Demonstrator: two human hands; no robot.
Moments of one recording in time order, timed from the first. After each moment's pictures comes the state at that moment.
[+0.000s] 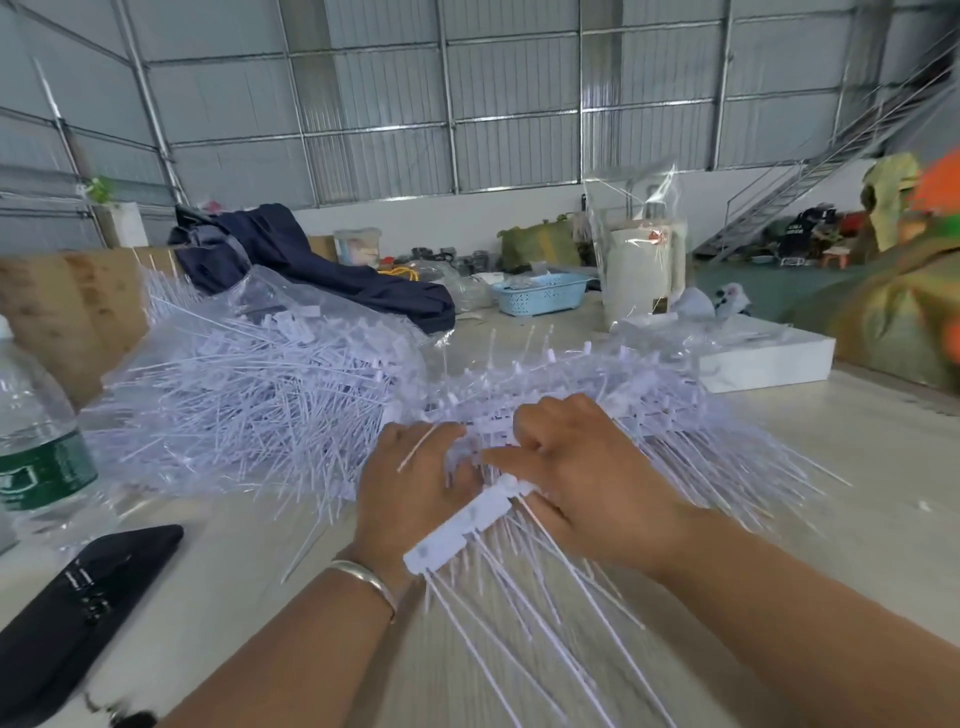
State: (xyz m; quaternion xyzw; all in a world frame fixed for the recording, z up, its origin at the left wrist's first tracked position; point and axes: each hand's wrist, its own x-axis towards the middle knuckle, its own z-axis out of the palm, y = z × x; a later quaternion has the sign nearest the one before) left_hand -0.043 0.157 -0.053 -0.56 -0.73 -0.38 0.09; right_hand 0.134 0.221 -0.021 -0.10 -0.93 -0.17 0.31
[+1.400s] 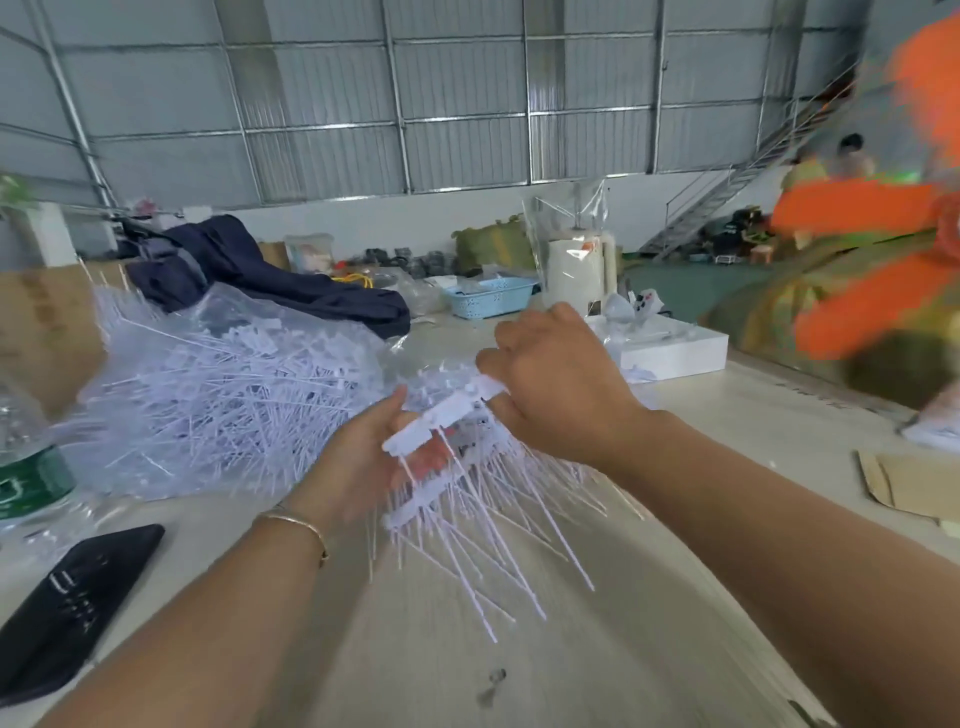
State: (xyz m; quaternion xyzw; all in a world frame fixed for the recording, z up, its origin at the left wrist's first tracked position) left_hand -0.028 0.145 -0.005 -0.42 -0.54 -0.58 -0.43; right_hand 0.170 0.197 0.052 -0.24 -0.89 -0.28 0.27
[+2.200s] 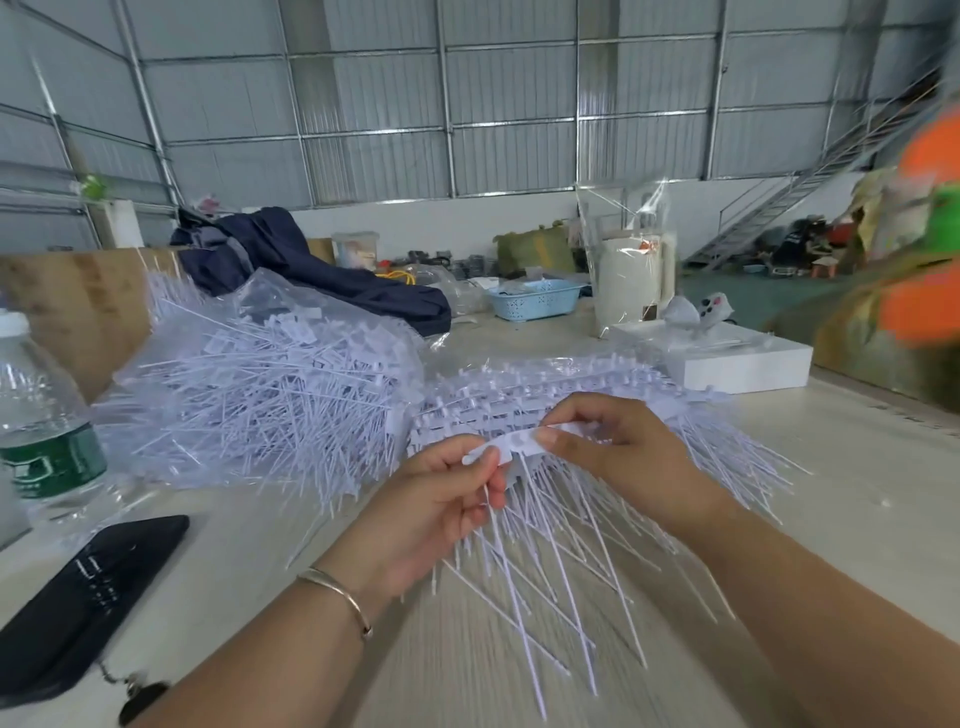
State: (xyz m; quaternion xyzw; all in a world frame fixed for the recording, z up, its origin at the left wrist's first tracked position) left_hand -0.015 0.133 -0.041 -0.46 -0.41 -0.61 -0.49; right_hand 0.159 0.240 -0.025 -0.16 -0.81 0.37 0.43
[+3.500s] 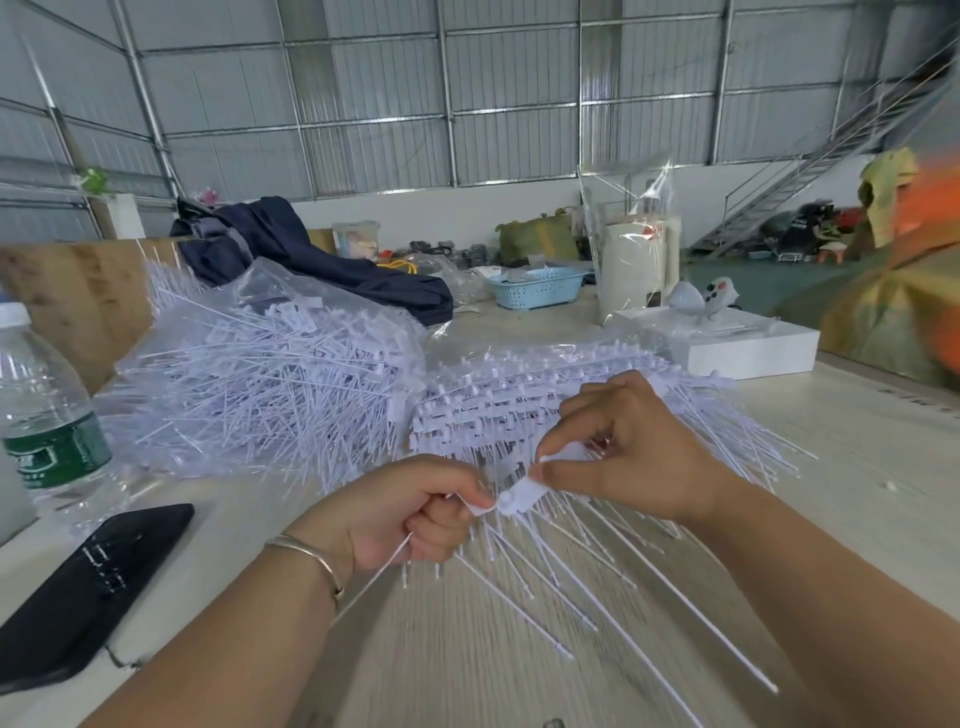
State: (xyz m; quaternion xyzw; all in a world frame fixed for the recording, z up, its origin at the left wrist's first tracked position) left_hand -0.038 0.128 -0.031 -0.51 -0.50 -0.40 -0.57; right_hand 0.164 0.227 -0.012 -0.15 -0.90 0.16 0.38
